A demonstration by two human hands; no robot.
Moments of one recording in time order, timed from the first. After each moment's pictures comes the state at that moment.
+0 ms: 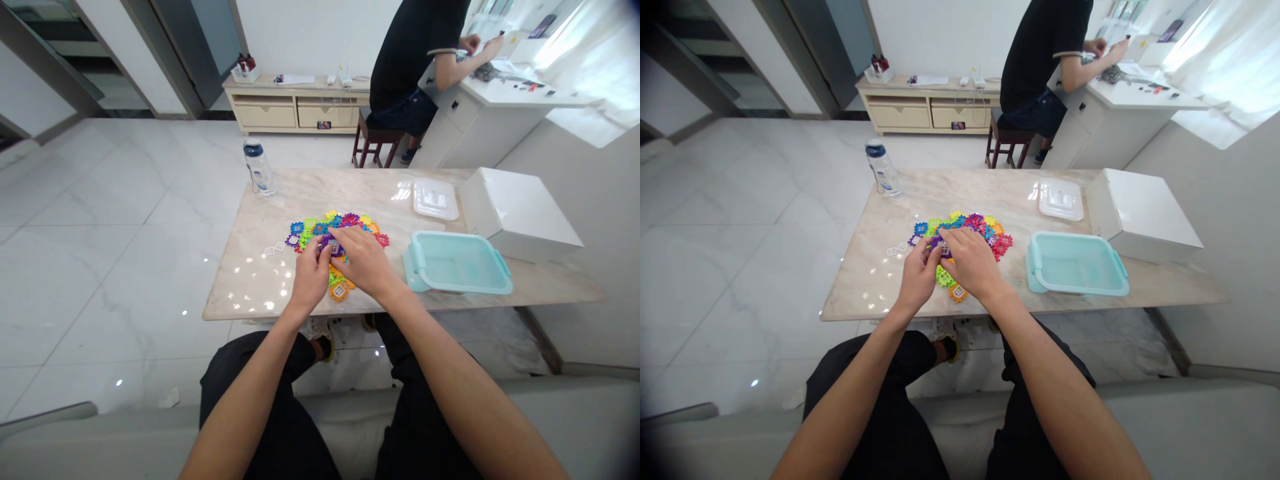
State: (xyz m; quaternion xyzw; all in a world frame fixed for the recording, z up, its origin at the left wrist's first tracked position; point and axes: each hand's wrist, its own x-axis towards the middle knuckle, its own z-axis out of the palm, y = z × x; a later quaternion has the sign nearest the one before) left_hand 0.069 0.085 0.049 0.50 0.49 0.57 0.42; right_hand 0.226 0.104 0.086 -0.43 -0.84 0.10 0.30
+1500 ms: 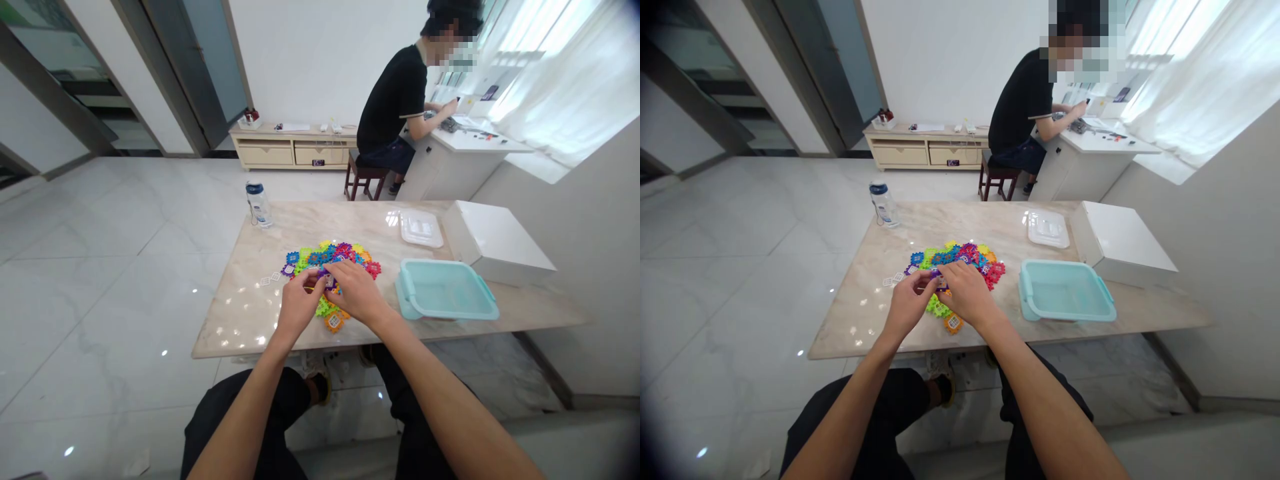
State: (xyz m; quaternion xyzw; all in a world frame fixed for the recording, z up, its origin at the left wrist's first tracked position) left_hand 0.049 0.092 0.059 0.57 0.55 0.49 0.37; right_hand 0.226 0.108 0.074 -0.43 -0.86 0.07 0.25
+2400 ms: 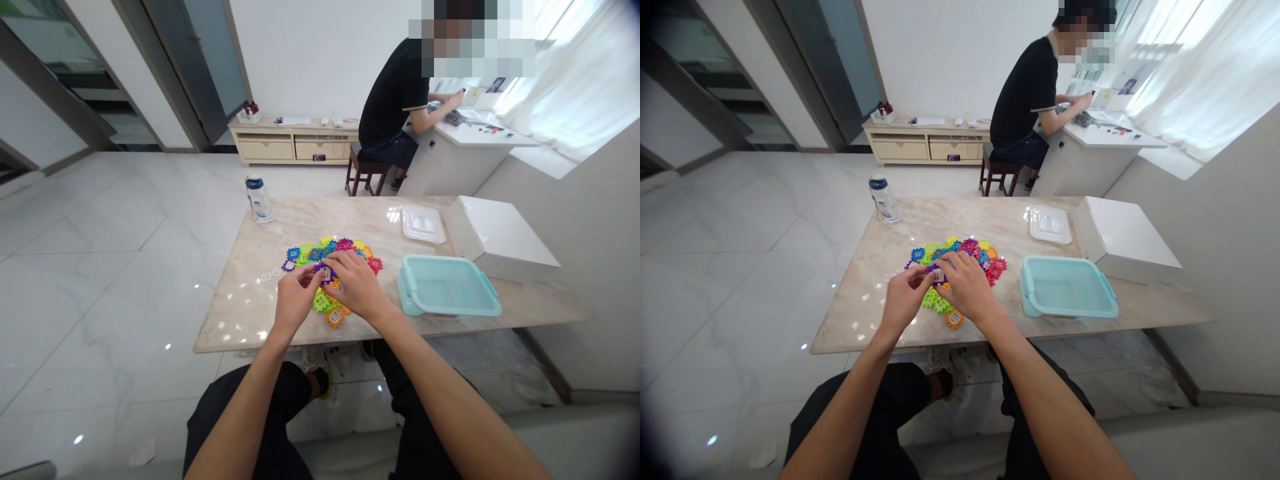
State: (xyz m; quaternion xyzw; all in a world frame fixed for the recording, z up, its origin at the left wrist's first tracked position) left_hand 0.041 0.094 0.053 0.54 0.56 0.51 0.38; right_hand 0.225 0.109 0.080 -0.40 -0.86 0.03 0.30
